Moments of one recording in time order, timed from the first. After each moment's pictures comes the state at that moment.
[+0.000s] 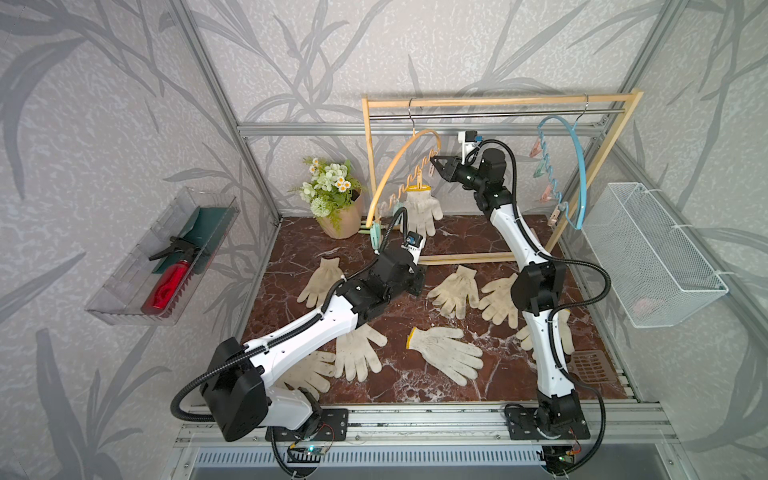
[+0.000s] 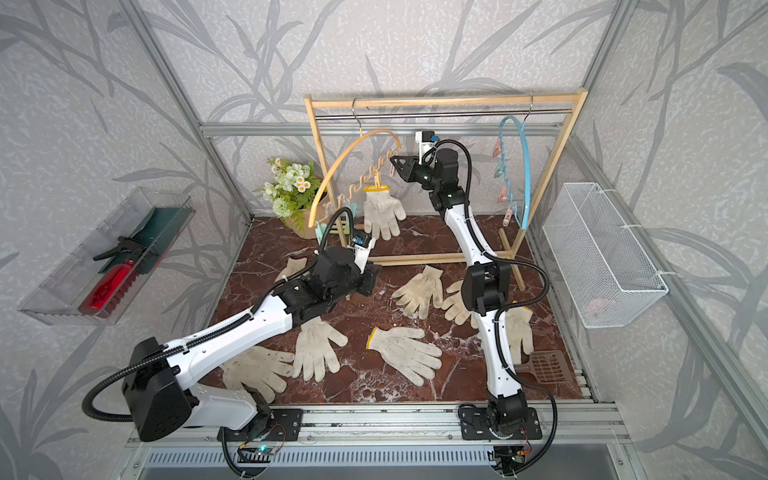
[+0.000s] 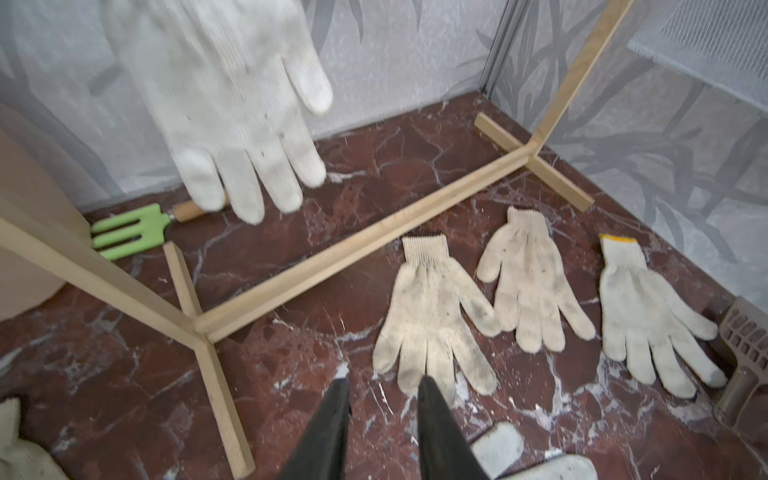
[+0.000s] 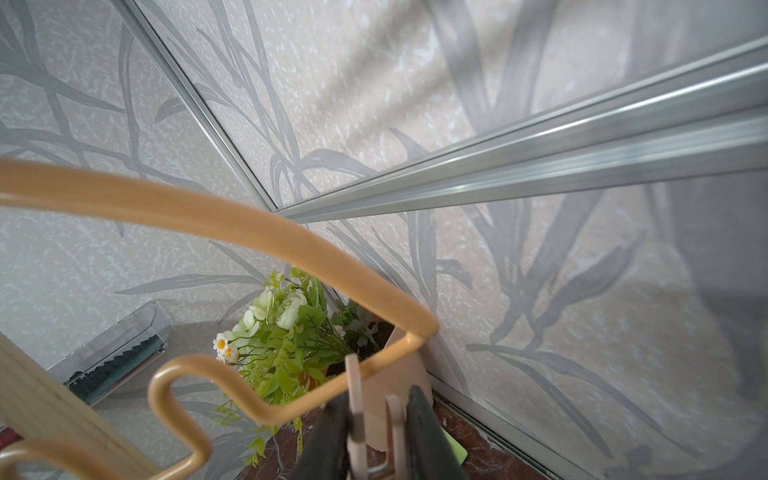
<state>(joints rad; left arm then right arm) -0.79 1.39 1.08 -0.23 -0.16 -0.22 0.25 2.47 2.55 0.02 -0.66 0.57</state>
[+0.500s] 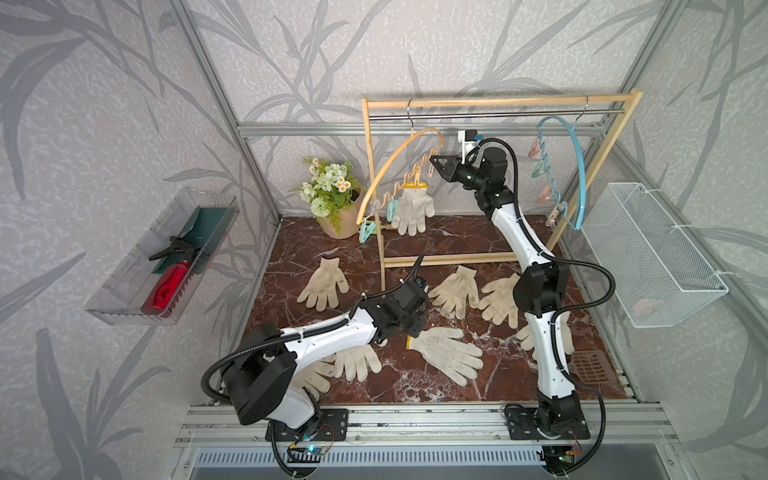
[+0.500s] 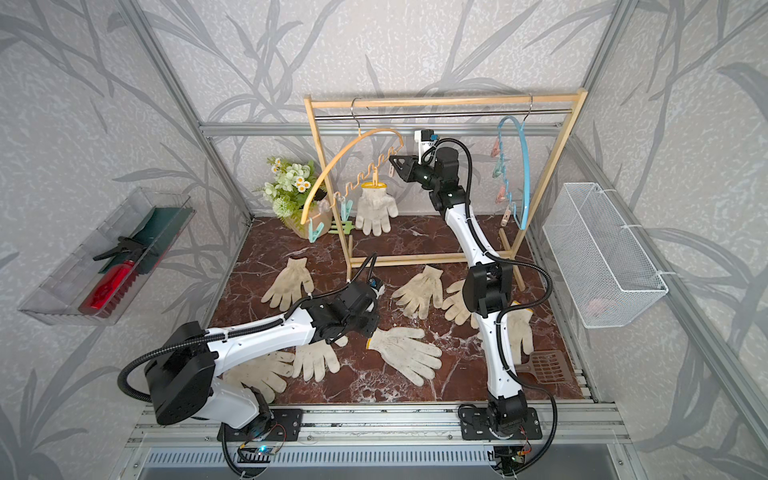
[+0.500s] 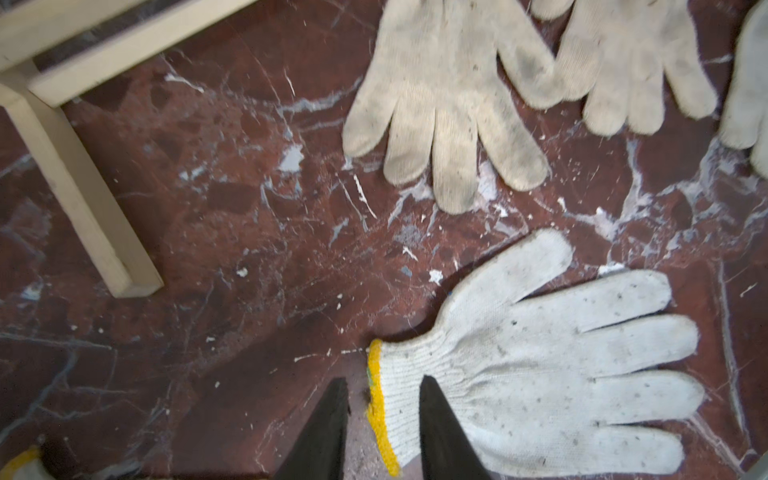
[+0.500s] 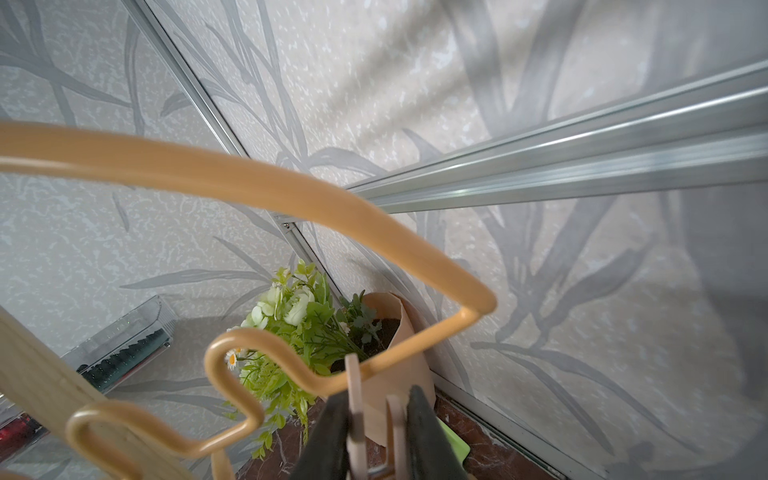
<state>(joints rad) -0.88 1.51 0.93 -0.41 -0.12 -0.33 0.26 2.43 2.50 0.02 -0.66 0.55</state>
